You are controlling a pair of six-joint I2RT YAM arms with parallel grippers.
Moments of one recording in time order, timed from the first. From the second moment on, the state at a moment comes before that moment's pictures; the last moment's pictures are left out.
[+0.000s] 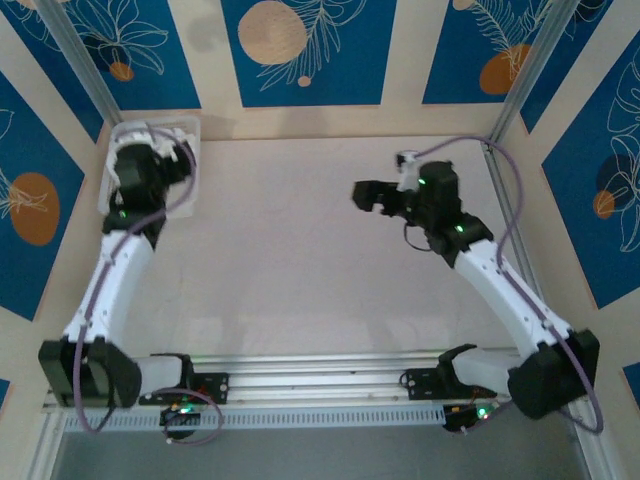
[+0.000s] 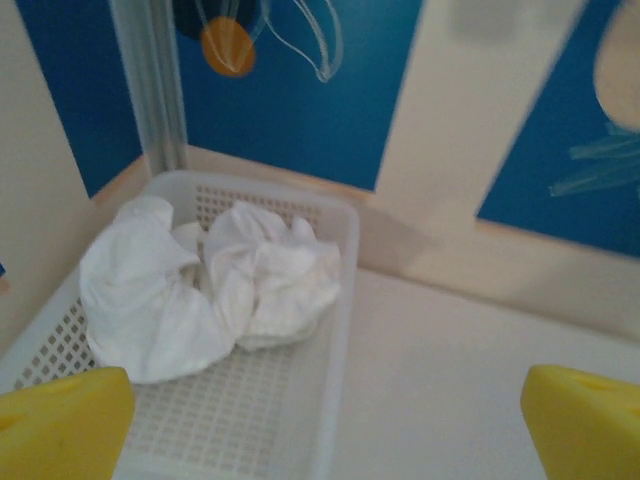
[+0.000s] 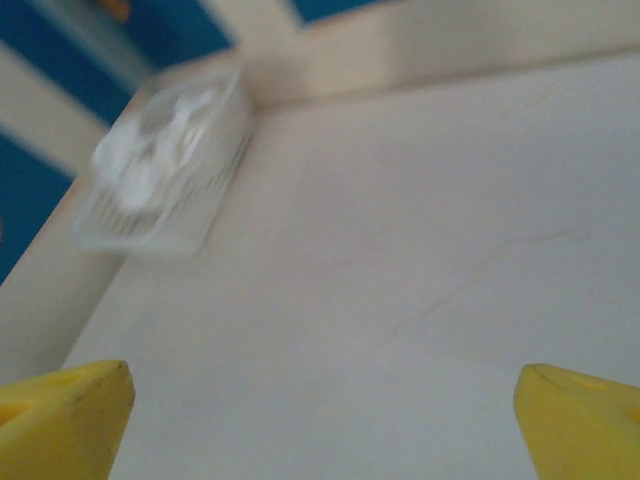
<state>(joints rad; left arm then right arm) 0.01 1.32 1.30 -0.30 -0.23 -0.26 0.41 1.25 1.15 -0.38 -0.29 0.44</state>
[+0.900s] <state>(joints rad) 0.30 2.39 2.44 -0.87 0.26 -0.57 0.61 1.57 1.47 -0.81 -0.33 0.40</state>
